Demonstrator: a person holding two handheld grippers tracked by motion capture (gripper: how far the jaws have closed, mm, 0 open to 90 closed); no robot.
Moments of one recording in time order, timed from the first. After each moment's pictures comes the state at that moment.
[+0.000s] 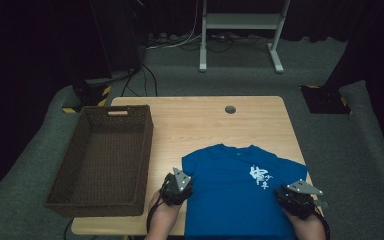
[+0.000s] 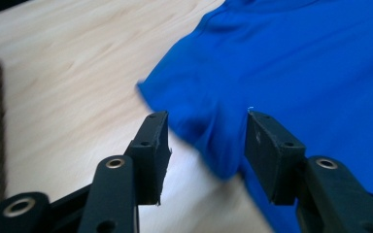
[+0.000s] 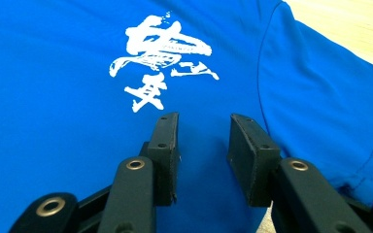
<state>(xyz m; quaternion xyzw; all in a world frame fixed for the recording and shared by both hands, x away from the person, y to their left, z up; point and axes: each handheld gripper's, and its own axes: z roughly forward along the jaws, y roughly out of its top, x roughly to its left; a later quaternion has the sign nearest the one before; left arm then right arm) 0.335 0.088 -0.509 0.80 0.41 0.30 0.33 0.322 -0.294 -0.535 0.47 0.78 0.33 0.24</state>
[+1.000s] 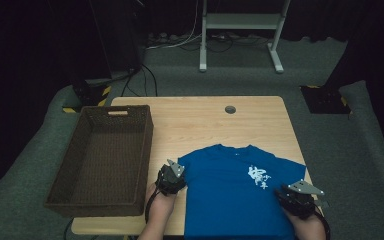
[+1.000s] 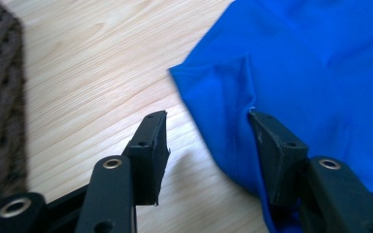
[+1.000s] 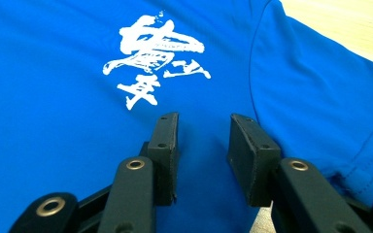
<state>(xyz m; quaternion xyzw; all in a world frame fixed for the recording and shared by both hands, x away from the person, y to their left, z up) 0.361 0.118 -0.530 0.77 0.48 0.30 0.28 0.322 -0.297 -0.536 0.48 0.77 0.34 0.24</state>
